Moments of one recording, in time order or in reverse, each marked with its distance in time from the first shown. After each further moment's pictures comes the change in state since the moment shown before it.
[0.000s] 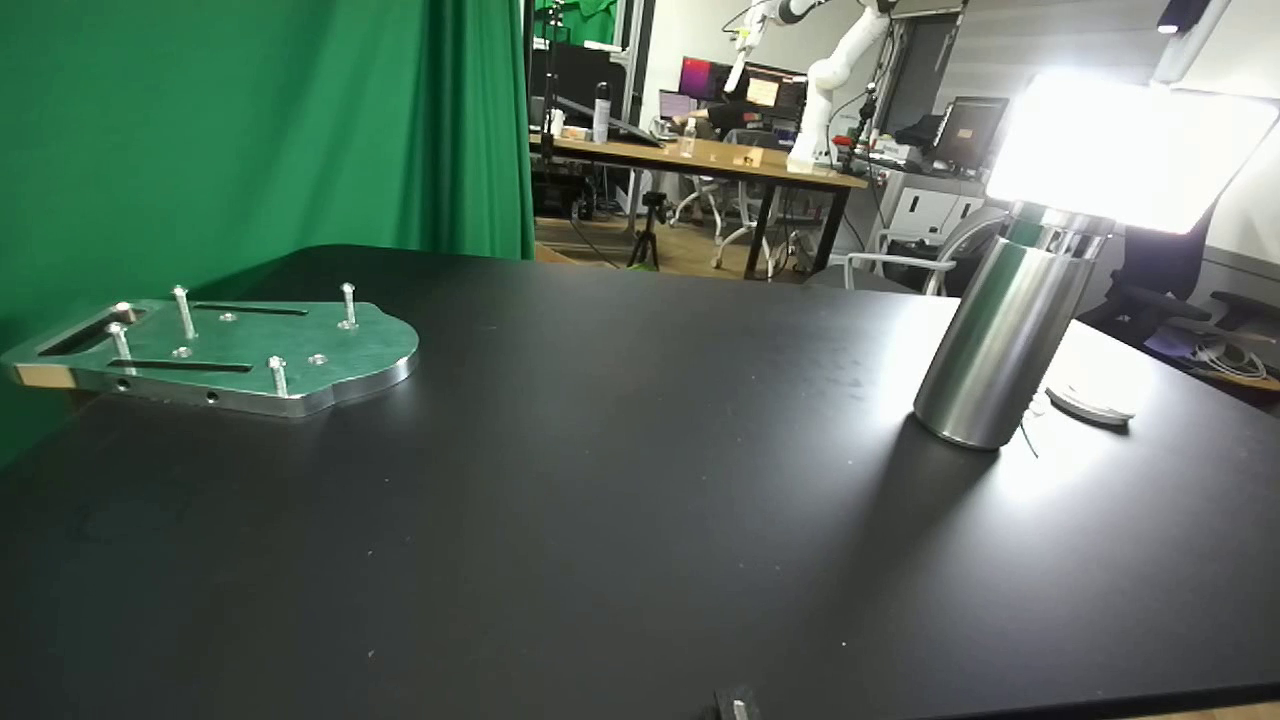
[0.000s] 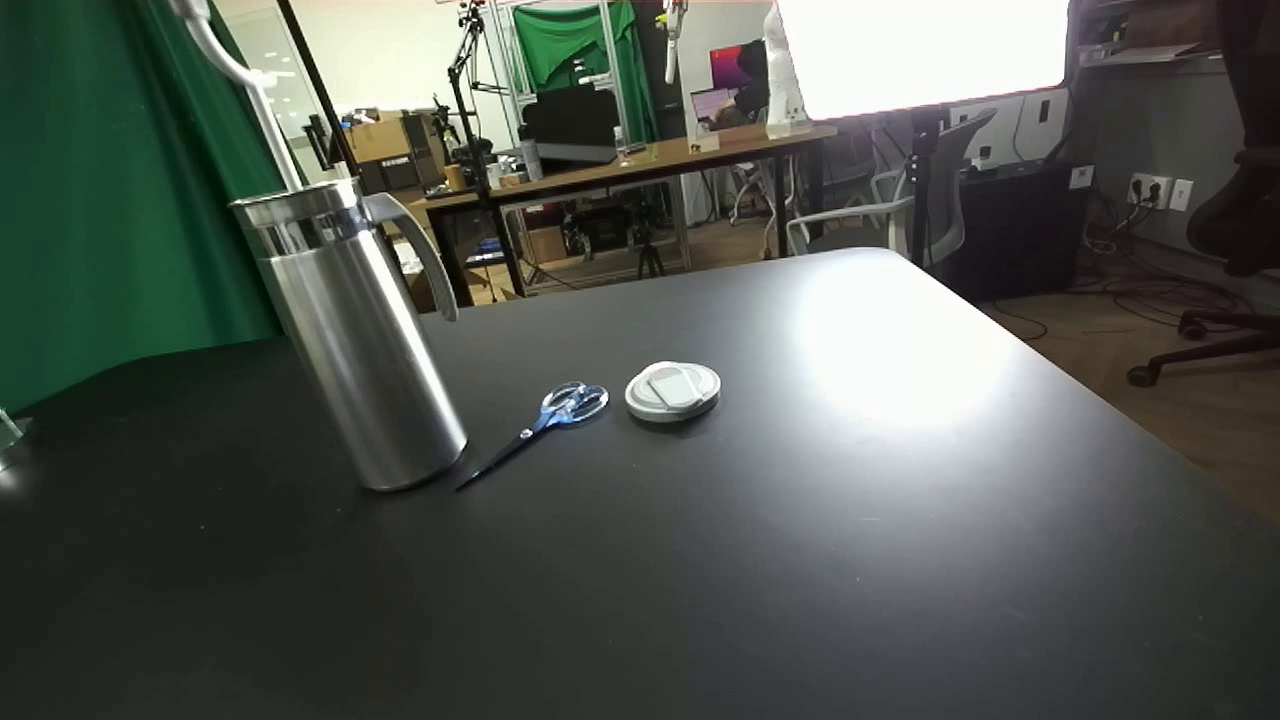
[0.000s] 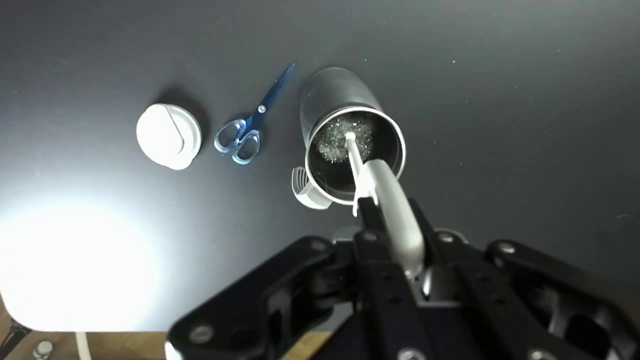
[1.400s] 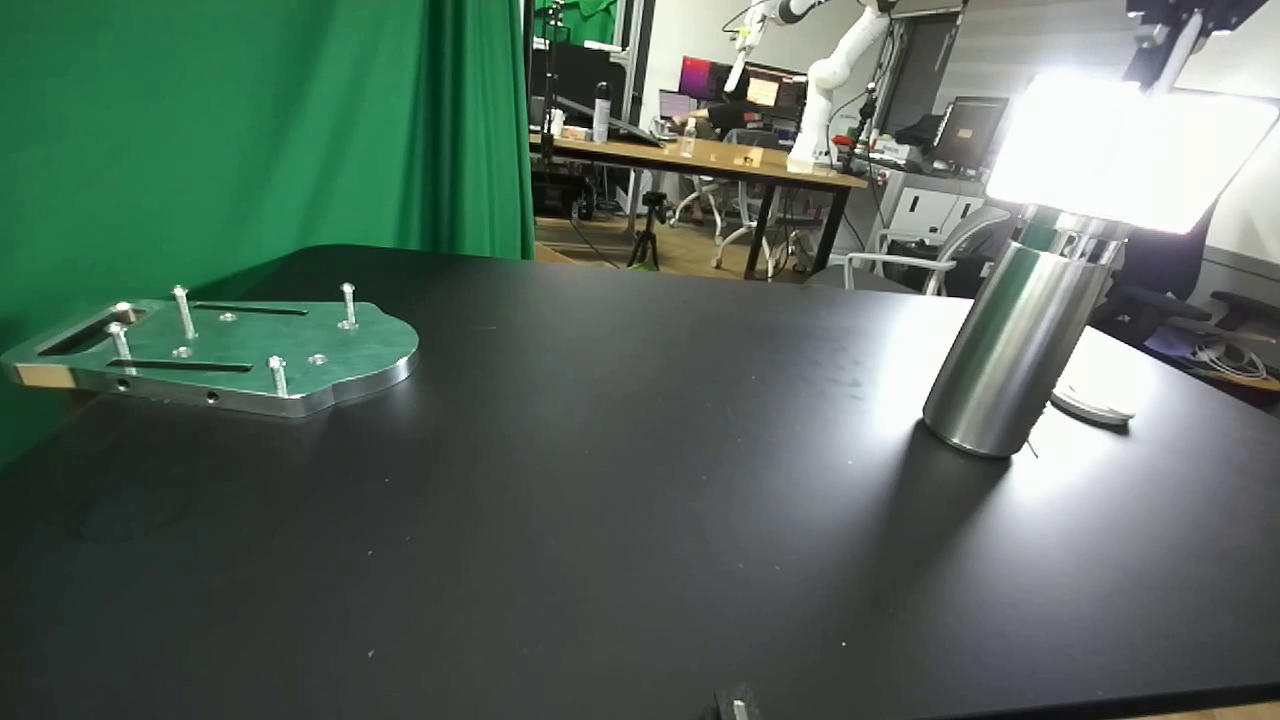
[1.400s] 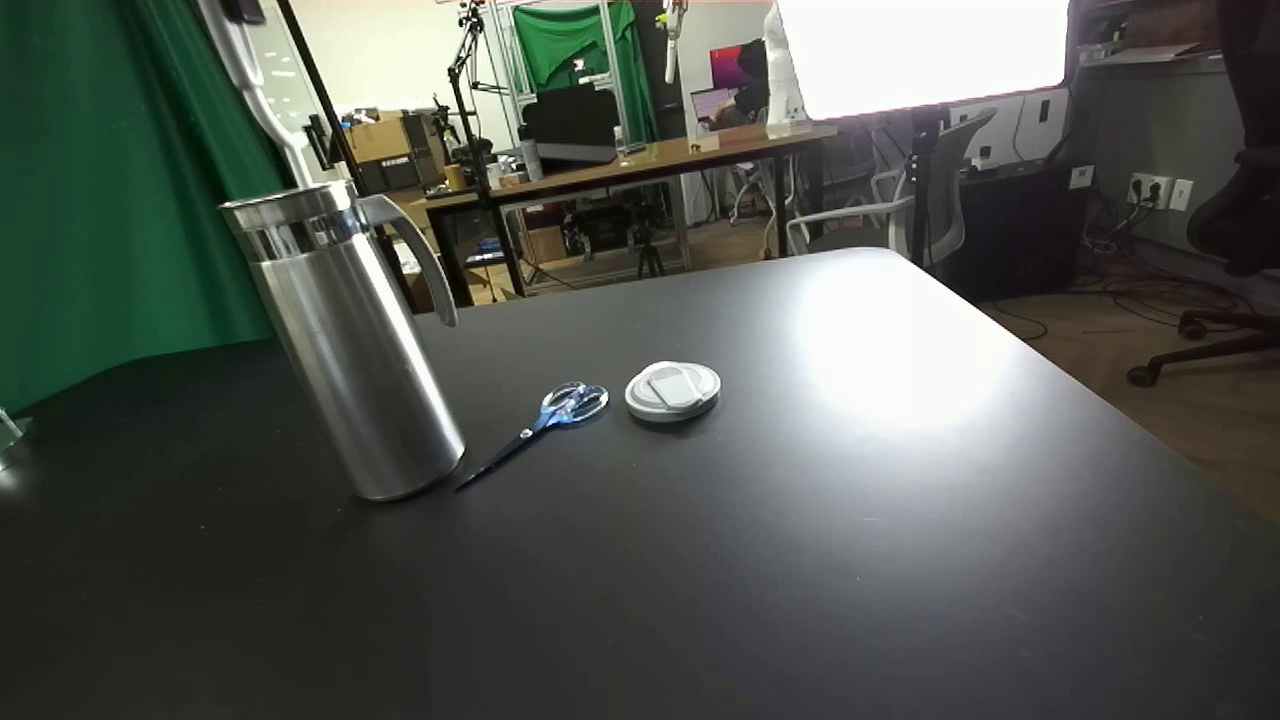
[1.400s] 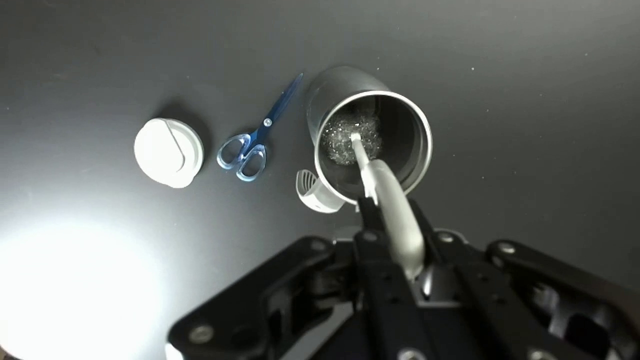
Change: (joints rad) arm 0.000 0.093 0.002 0.015 -0.015 0.037 0.021
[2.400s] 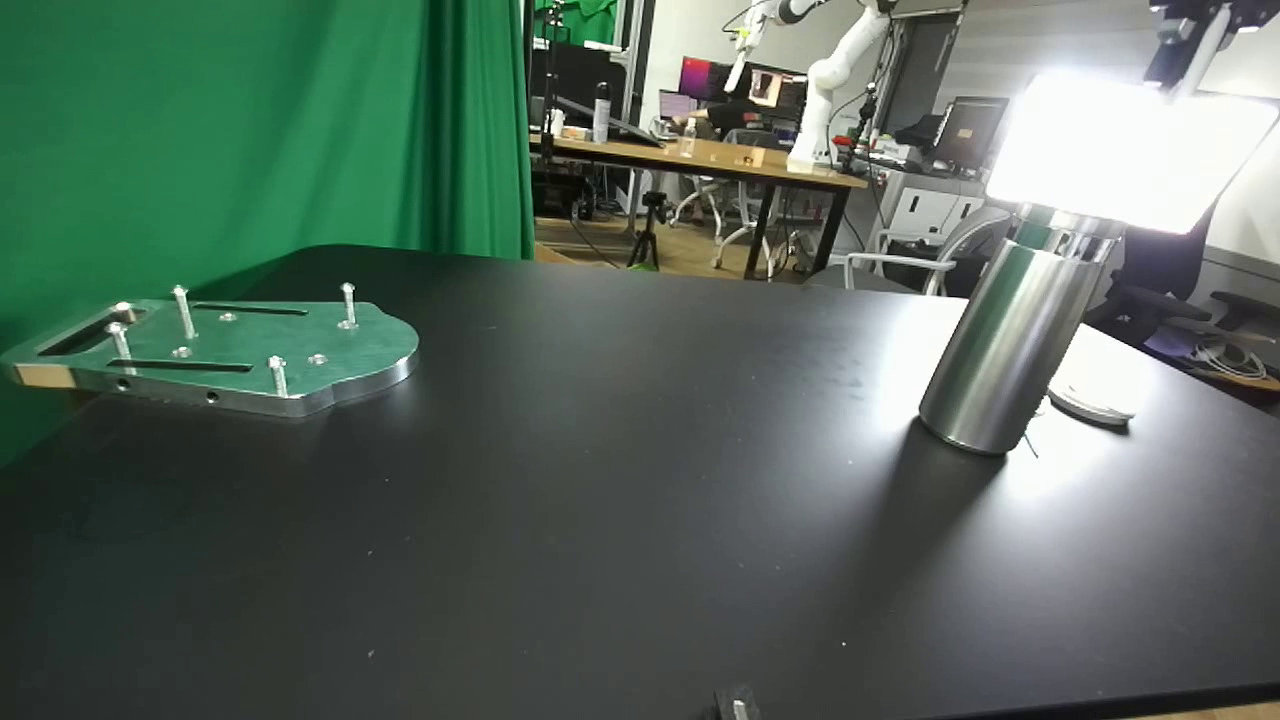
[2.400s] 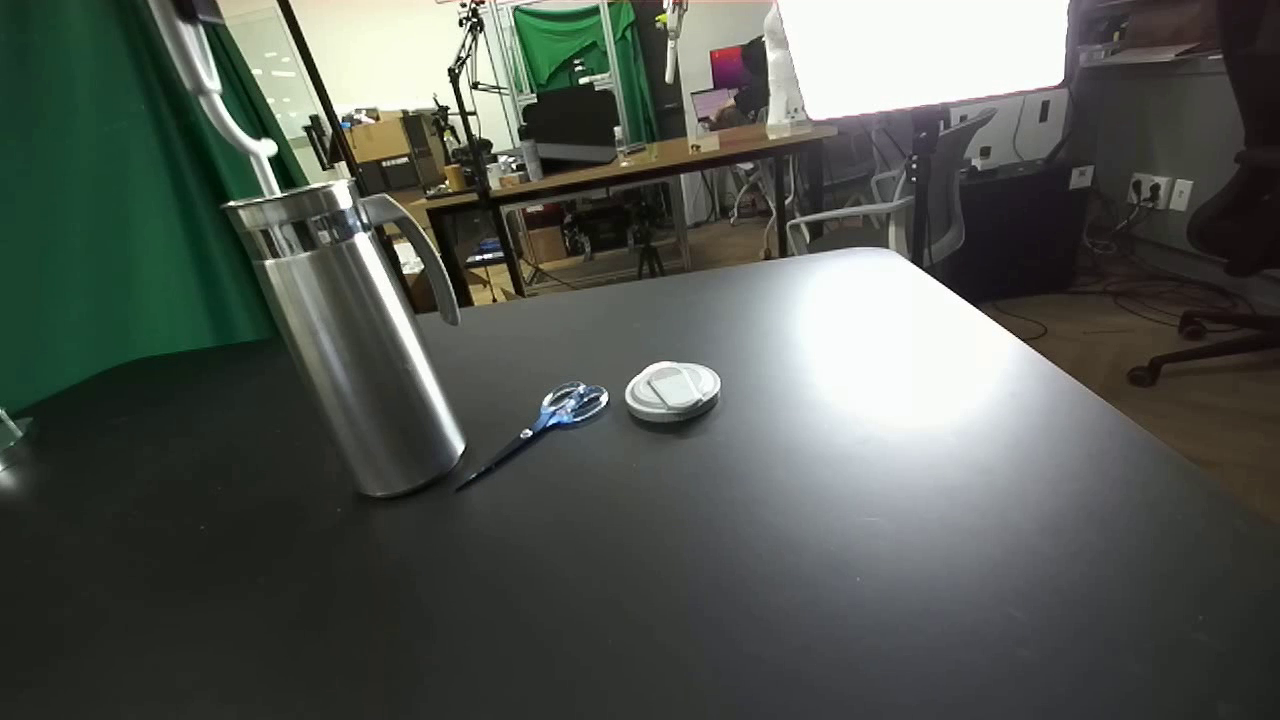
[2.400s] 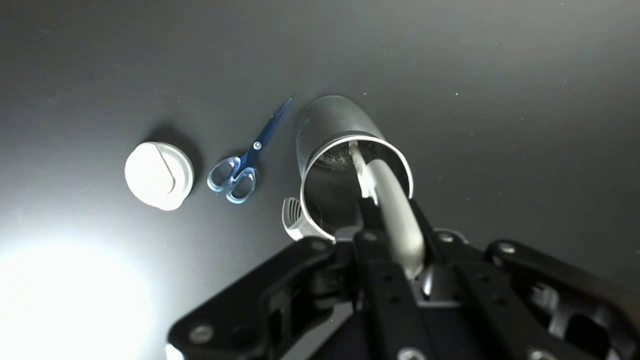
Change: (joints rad) arm 0.003 -0.048 -0.002 -0.051 0.000 -0.031 0.000
